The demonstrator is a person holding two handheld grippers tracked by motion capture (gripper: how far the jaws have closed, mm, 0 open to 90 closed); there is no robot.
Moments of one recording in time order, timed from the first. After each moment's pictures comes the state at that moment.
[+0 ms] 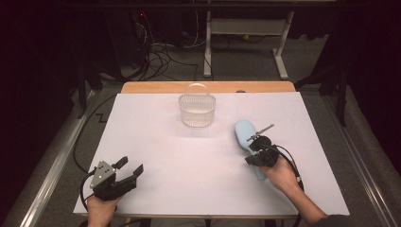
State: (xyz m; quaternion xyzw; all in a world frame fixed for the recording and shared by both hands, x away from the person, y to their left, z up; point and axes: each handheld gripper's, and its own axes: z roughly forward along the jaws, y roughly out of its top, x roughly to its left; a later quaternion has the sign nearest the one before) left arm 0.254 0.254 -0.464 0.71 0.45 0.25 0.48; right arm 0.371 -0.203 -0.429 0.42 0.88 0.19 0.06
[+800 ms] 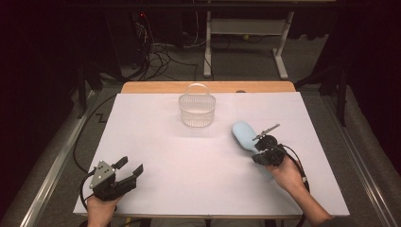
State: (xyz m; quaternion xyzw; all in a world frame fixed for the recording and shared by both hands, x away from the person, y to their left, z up) left arm 0.254 0.255 -0.464 0.71 0.45 0.25 0.48; right arm 0.370 -0.217 -0.426 0.43 0.88 0.18 0.09
